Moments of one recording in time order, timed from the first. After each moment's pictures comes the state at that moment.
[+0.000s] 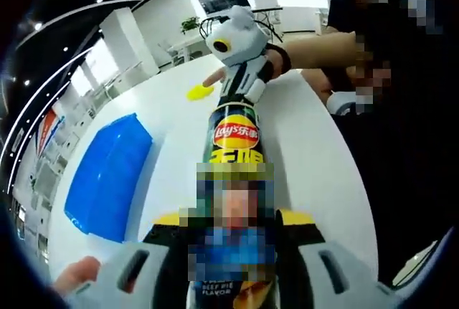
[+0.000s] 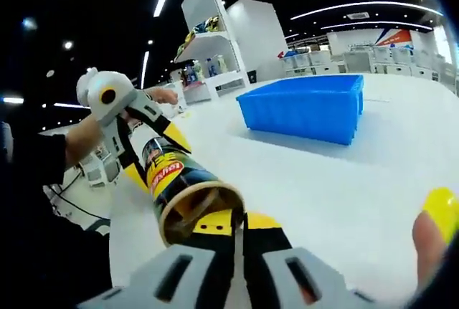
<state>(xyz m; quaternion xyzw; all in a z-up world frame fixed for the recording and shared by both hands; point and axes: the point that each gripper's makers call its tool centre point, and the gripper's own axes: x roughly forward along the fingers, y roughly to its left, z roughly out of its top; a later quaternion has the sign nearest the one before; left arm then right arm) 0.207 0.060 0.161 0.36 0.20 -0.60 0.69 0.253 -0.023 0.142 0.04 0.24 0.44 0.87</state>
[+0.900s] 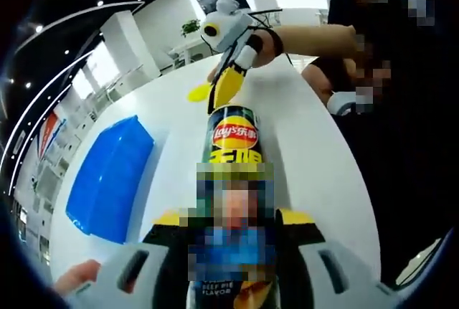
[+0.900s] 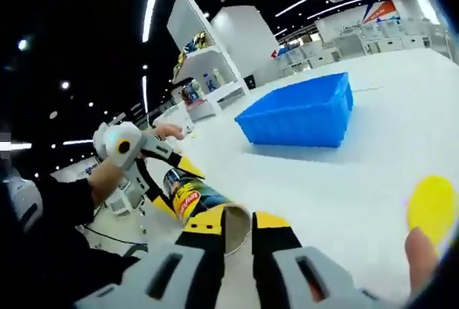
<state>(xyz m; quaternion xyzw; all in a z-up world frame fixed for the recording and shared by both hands) 0.209 0.062 0.161 0.36 0.19 -0.60 0.69 0.247 -0.048 0.177 0.16 0.30 0.46 0.82</state>
